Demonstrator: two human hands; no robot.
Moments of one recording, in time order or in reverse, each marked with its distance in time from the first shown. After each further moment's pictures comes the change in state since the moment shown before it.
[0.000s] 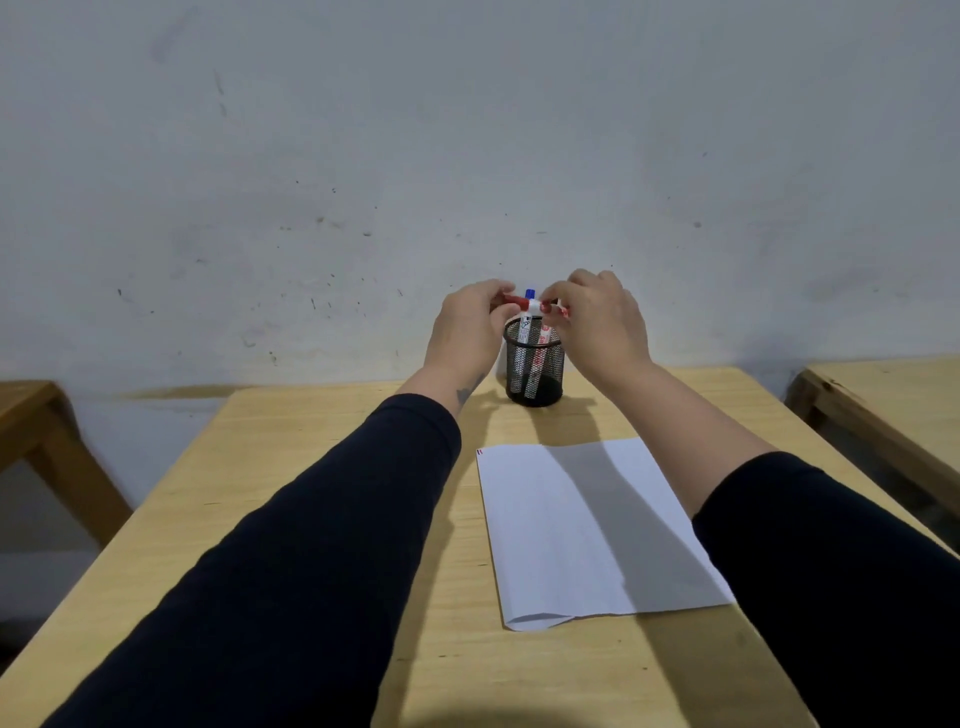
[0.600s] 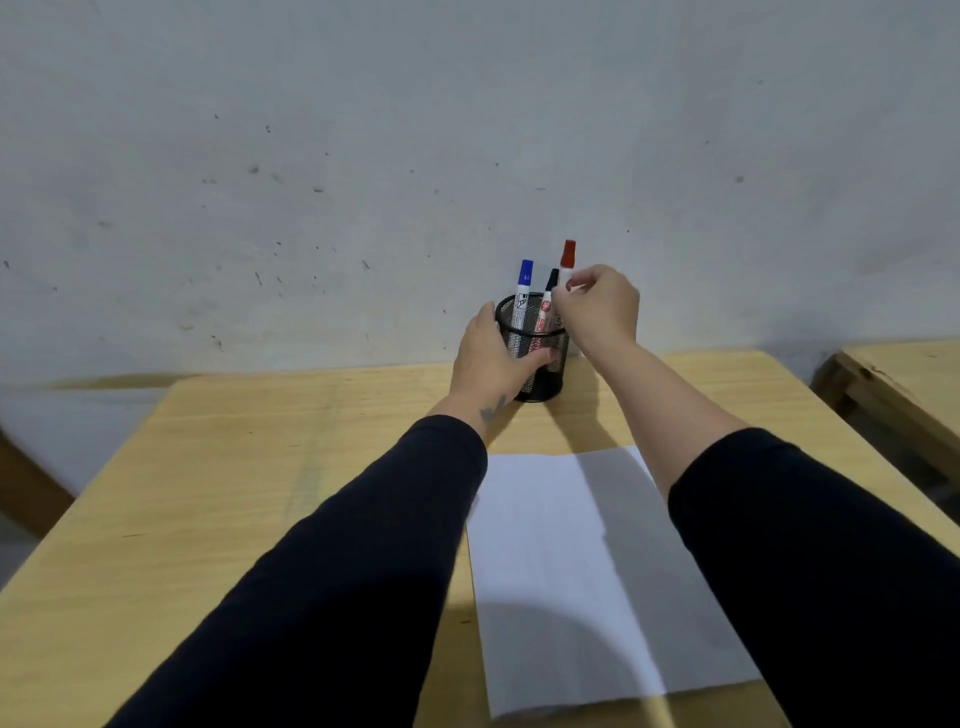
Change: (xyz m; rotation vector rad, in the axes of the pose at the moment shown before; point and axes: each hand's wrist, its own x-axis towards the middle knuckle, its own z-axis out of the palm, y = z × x) left_hand 0.023 -0.068 0.083 -0.016 -0.085 -0.231; right_hand 0.041 0.036 0.079 0.517 -0.035 0.682
